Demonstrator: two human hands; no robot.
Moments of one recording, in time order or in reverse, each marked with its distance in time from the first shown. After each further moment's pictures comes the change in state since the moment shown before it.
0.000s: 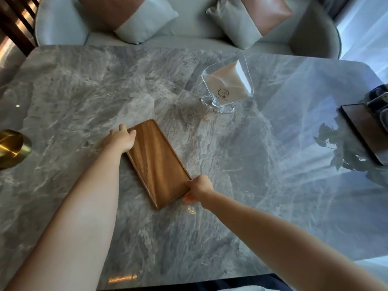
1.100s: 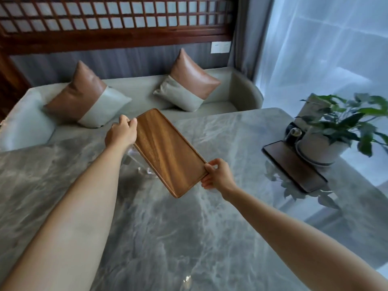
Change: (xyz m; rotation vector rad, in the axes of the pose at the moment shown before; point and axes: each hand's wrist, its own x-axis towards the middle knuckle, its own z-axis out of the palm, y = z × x) left_hand -0.074 0.297 -0.116 -0.337 0.429 0.343; right_hand -0.047 -0.053 -0.291 0.356 0.280 -0.594
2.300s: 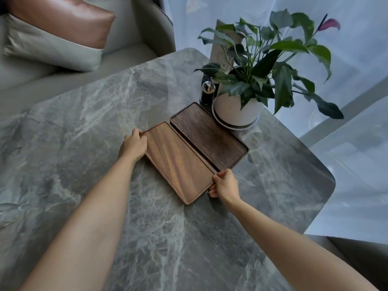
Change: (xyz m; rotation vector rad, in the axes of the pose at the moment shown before) left_hand -0.075 0.218 0.358 0.129 -0.595 0.137; right_hand 0.087 0.178 -0.276 0.013 0.426 0.439
